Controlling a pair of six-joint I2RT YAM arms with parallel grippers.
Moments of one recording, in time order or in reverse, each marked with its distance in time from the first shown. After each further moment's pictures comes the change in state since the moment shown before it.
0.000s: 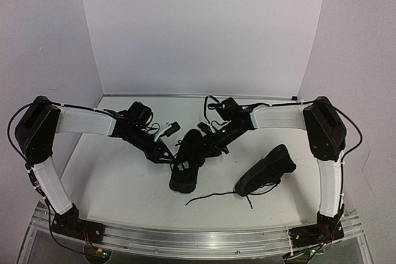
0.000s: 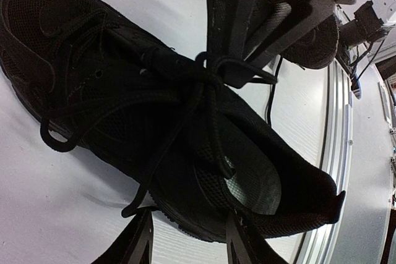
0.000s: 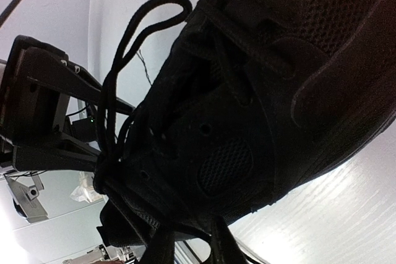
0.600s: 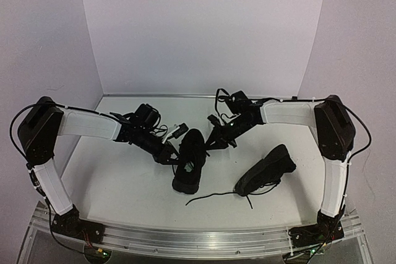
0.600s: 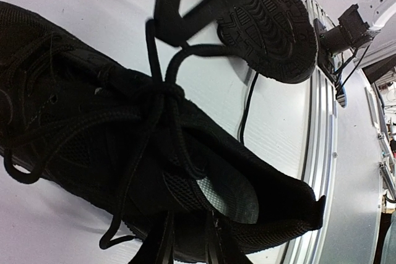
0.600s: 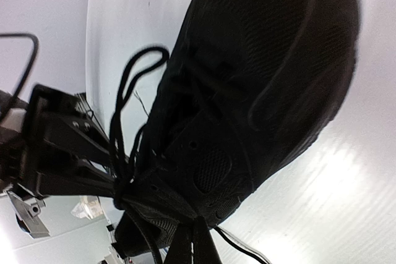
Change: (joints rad) left arm -0.079 0.014 0.001 0.098 0.017 -0.106; right arm -0.055 -0.073 -0.033 -0.015 0.057 0.025
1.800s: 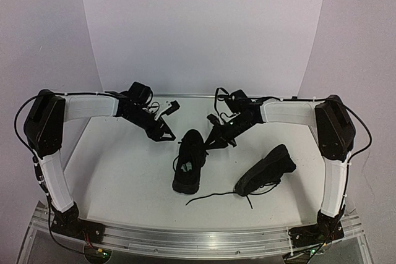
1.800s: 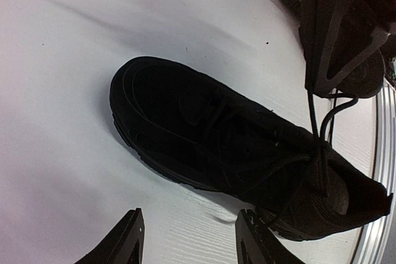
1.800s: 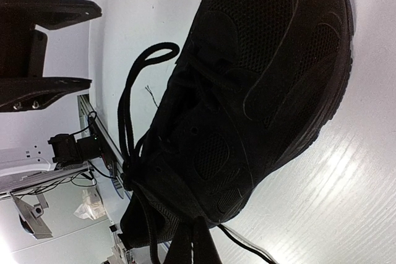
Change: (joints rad) left arm 0.171 0.096 0.279 -0.204 -0.124 0.287; right arm -0.001 -0.006 0.018 -0.023 -0.006 0.004
